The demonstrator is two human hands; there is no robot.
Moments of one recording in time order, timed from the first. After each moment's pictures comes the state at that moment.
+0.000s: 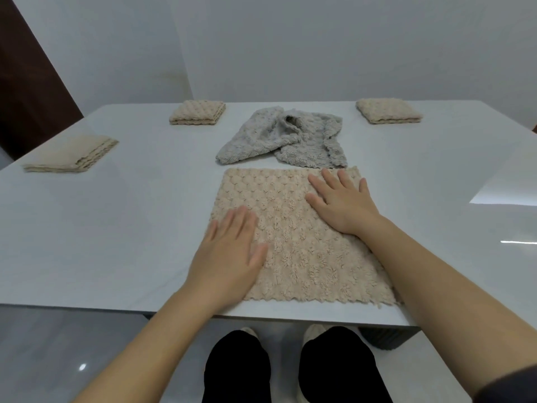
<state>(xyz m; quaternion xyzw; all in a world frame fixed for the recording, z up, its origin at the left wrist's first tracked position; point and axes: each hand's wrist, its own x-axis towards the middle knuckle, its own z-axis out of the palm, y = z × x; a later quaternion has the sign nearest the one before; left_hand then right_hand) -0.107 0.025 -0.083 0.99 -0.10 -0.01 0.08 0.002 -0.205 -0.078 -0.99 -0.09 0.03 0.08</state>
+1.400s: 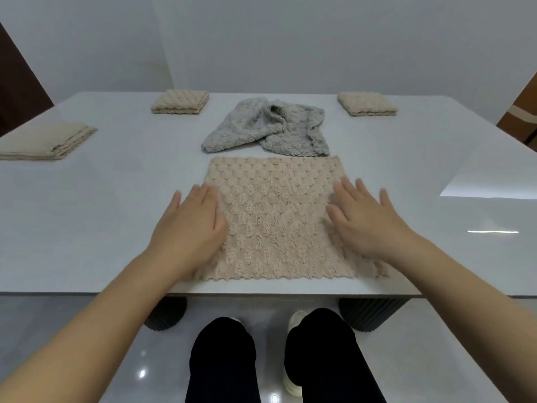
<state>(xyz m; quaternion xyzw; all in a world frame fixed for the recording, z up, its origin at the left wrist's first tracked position) -0.104 0.048 -0.050 1.00 -0.06 0.01 0.06 -0.100 -0.227 -0.043 -1.00 -0.04 0.06 0.07</state>
